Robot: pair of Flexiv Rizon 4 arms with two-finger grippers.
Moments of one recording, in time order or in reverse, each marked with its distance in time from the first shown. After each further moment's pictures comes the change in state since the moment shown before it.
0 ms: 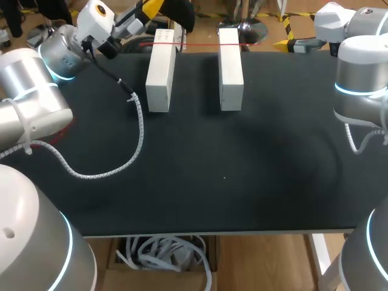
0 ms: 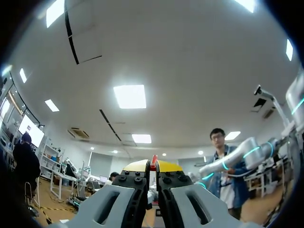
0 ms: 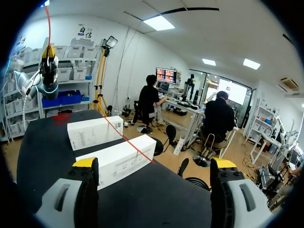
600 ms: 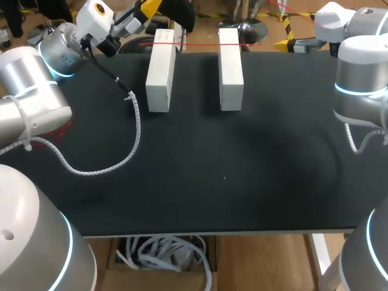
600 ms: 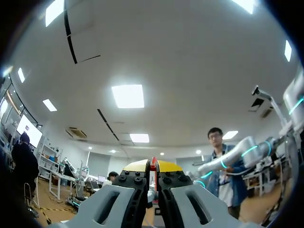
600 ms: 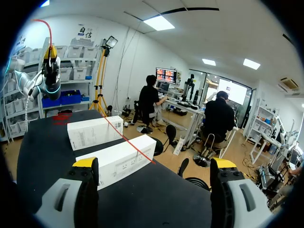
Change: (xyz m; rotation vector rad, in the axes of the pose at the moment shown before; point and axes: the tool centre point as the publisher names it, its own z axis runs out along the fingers) left arm -0.007 0.001 -0.004 -0.015 0.023 0.000; right arm 0.000 0.000 0.000 0.000 0.000 0.000
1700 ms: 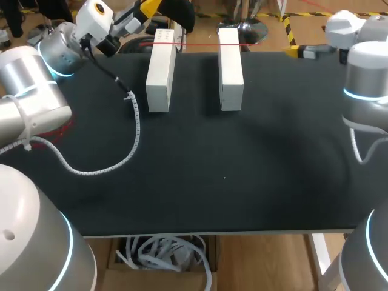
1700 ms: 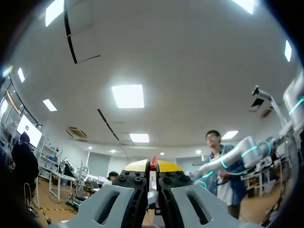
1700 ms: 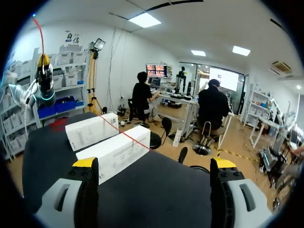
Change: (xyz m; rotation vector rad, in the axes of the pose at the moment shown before) left arm 0.000 -0.001 0.000 -0.001 0.000 -0.001; right arm -0.016 -0.037 -0.029 0.038 -0.048 0.155
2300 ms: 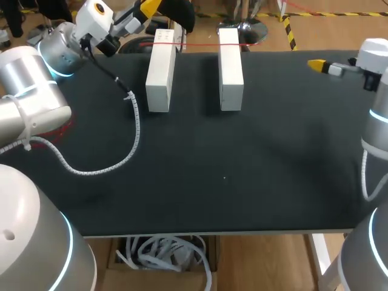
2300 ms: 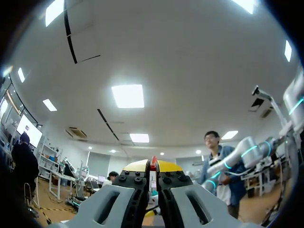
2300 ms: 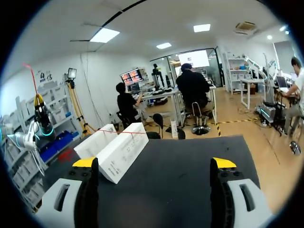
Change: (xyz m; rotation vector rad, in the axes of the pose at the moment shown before) left arm 0.000 0.000 0.000 0.000 0.000 0.000; right arm 0.006 -0.047 -0.081 -0.040 -0.070 0.388
